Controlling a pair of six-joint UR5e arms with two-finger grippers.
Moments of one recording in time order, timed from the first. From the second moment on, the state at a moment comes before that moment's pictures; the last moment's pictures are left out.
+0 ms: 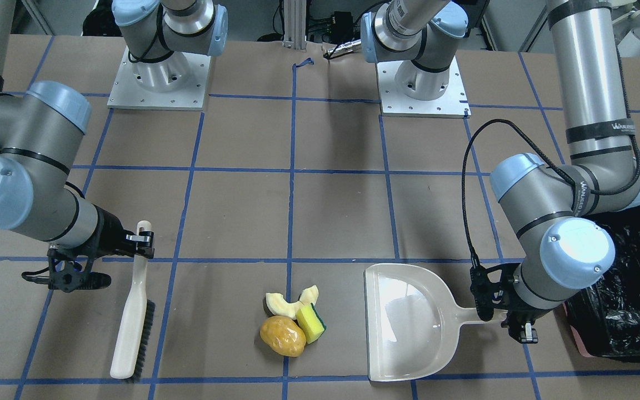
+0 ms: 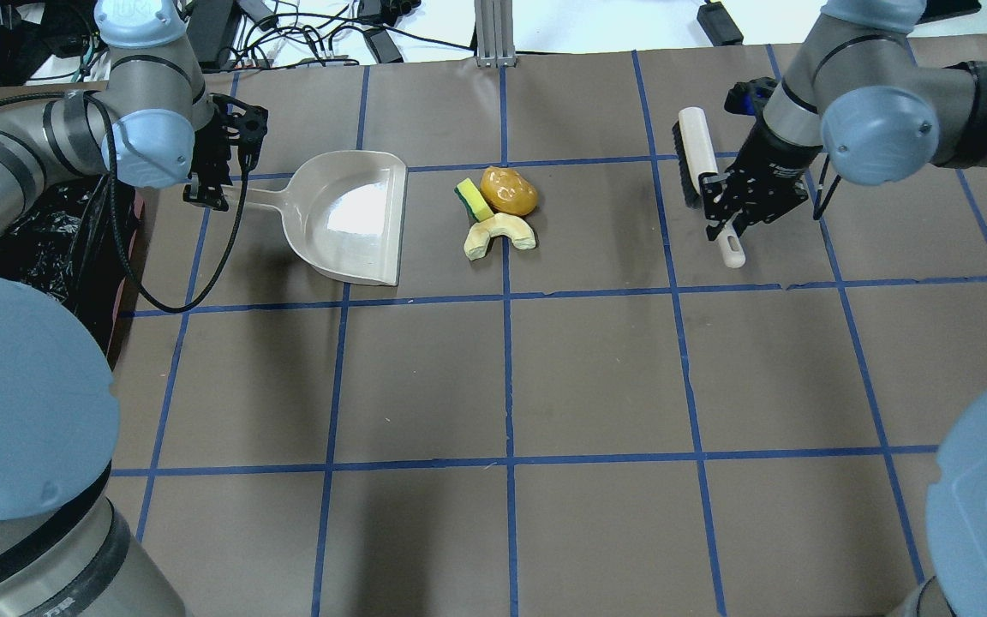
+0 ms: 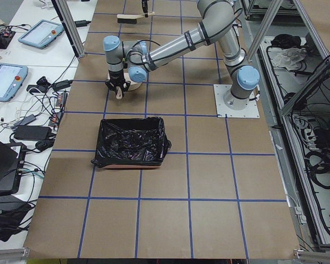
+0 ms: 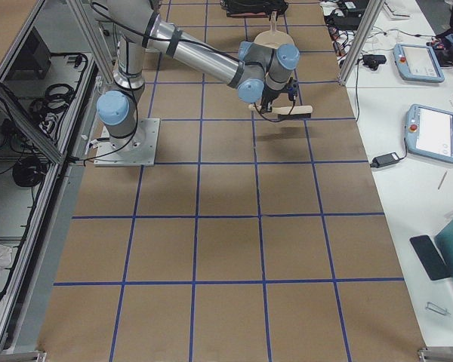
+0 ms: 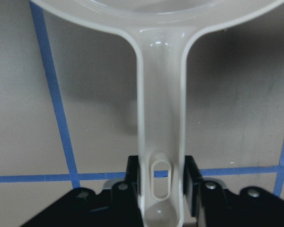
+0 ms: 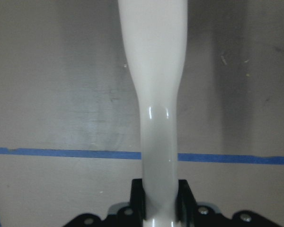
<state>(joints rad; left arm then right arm) -1.40 -2.14 -1.48 -1.04 1.76 1.78 1.45 -1.18 1.65 -1.86 -1.37 -0.07</state>
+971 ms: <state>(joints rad) -1.40 -2.14 -1.48 -1.05 1.76 1.78 1.69 -1.14 1.63 -1.89 -1.28 0.35</state>
